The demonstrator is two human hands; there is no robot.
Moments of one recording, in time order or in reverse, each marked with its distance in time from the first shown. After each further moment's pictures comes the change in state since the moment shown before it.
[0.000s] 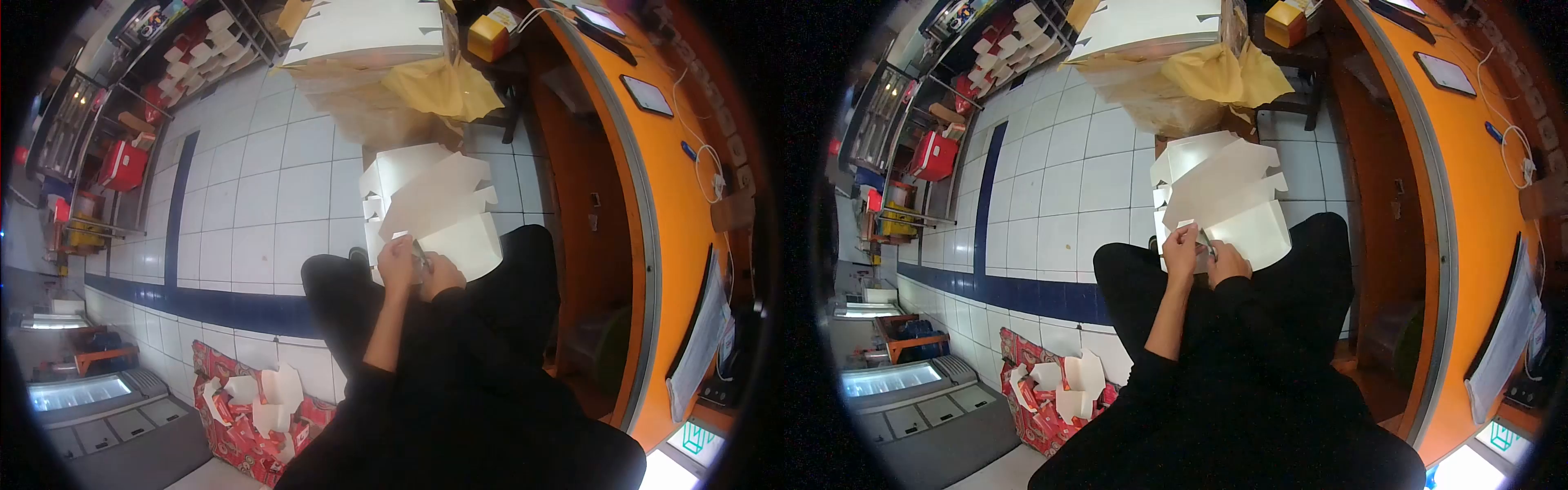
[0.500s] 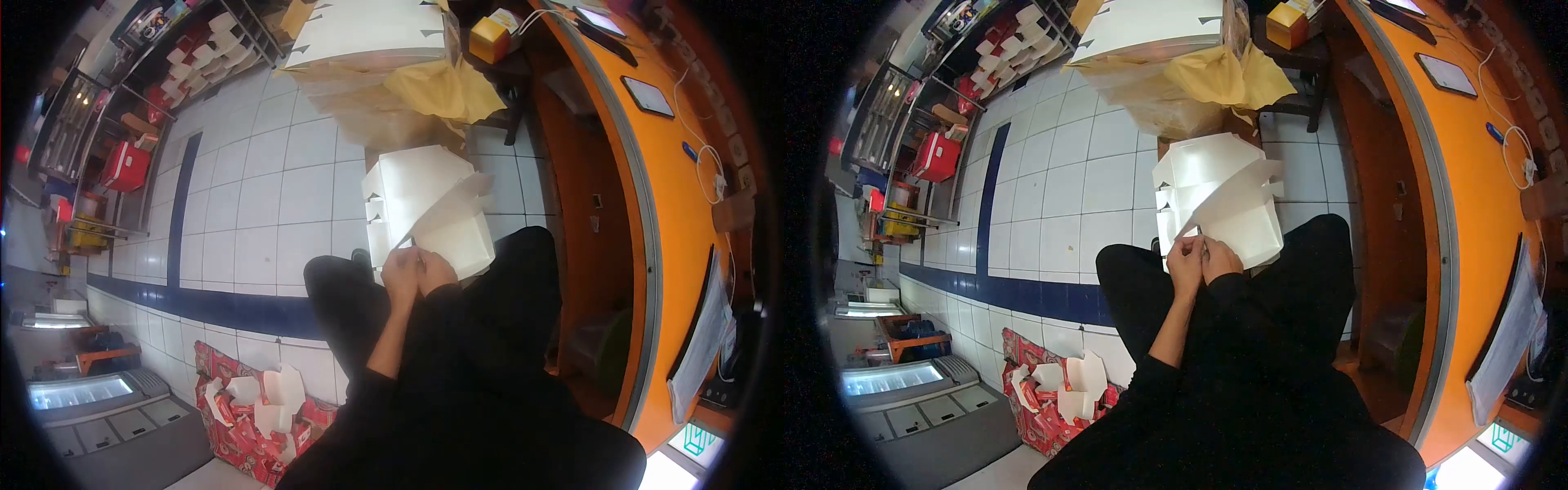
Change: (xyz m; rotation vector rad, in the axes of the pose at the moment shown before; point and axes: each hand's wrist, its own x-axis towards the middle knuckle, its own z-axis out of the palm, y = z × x) left_hand -0.038 0.028 -0.007 0.249 0.039 0.229; right_hand 0.012 -0.011 0.008 0.153 0.007 -0.119
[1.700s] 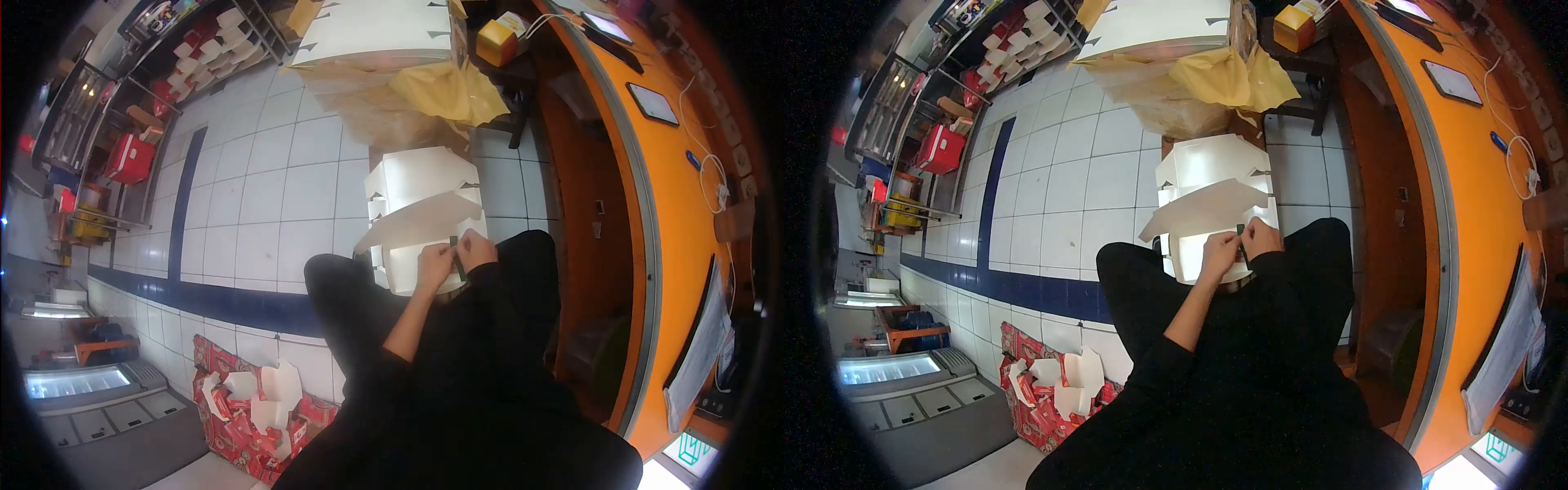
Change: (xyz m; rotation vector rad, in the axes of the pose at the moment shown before) left_hand 0.008 0.017 0.057 0.059 -0.458 -0.223; right_hand 0.039 0.045 -0.073 -0.088 0.145 0.001
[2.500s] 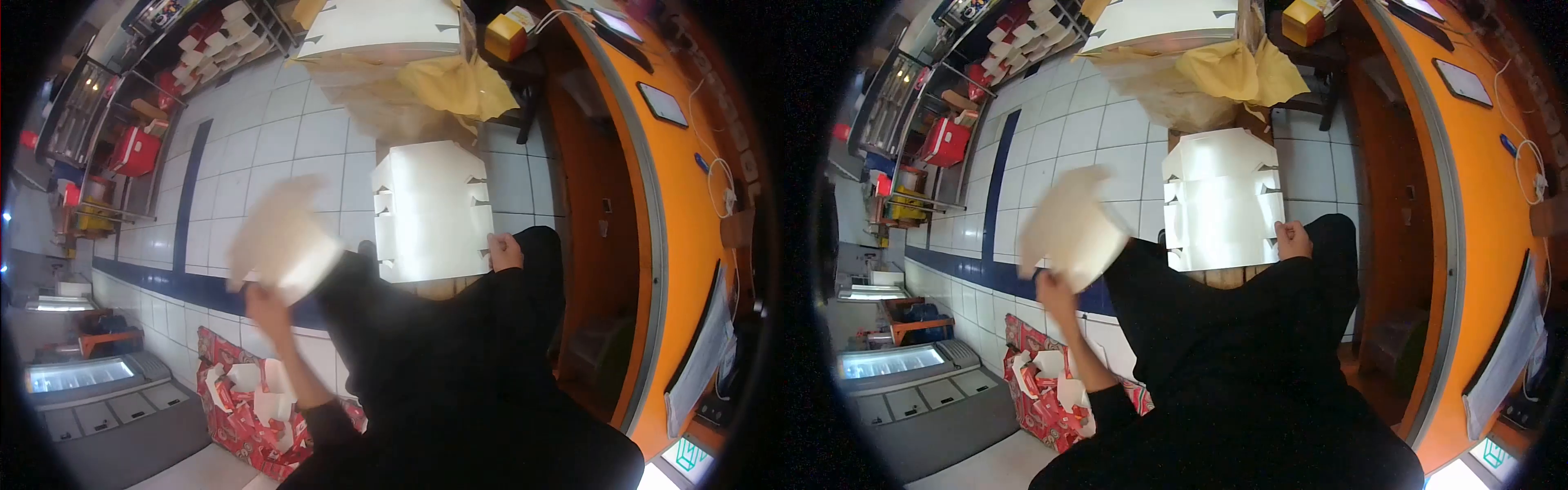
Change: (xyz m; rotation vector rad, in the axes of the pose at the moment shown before) left_hand -0.137 -0.017 -0.299 0.652 1.019 0.097; right_hand -0.001 0.066 0.000 0.311 0.073 0.407
